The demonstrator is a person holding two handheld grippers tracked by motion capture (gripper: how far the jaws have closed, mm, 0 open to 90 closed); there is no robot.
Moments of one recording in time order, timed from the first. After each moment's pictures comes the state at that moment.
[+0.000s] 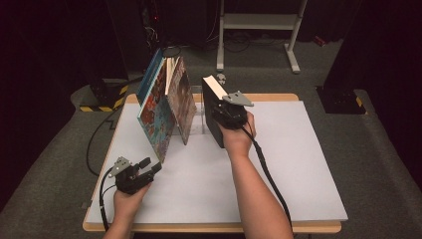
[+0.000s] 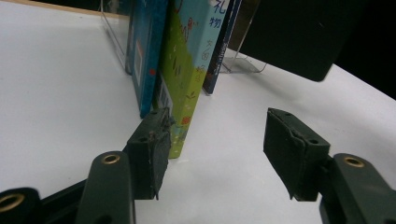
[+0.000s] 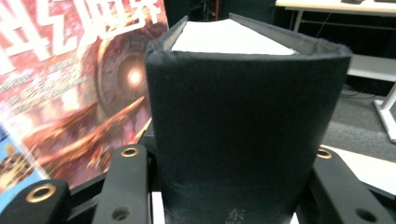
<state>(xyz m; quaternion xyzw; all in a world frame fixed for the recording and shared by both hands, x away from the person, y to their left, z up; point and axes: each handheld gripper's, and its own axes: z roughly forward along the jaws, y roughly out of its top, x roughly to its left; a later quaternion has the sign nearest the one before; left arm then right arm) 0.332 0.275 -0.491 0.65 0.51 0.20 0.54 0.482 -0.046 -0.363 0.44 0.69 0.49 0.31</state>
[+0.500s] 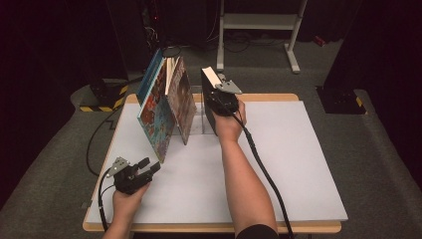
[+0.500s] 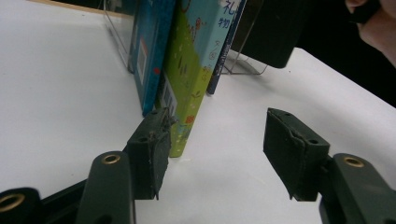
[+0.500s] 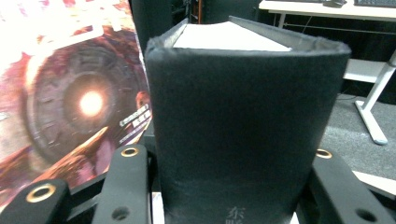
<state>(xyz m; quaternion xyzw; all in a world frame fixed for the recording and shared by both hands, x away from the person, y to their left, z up) 0.332 0.278 -0.493 0.64 0.51 0.19 0.54 0.537 -0.024 -0.376 0.46 0.67 0.48 0.33</state>
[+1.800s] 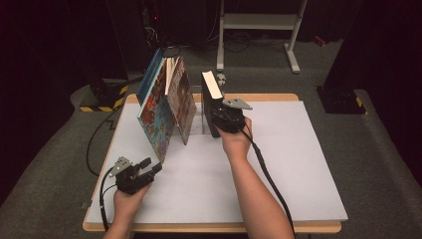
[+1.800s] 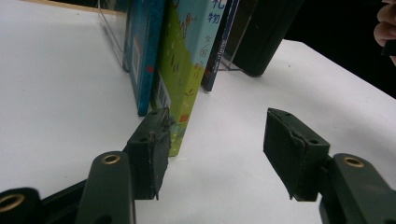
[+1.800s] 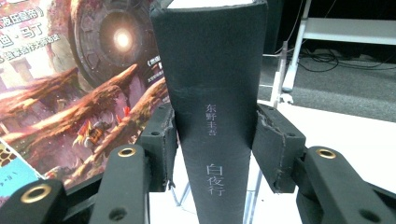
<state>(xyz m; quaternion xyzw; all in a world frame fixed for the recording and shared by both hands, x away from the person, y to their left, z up) 0.333 0.274 -0.492 0.65 0.51 0.19 0.54 0.495 -0.047 -0.398 0.46 0.69 0.49 0.26</state>
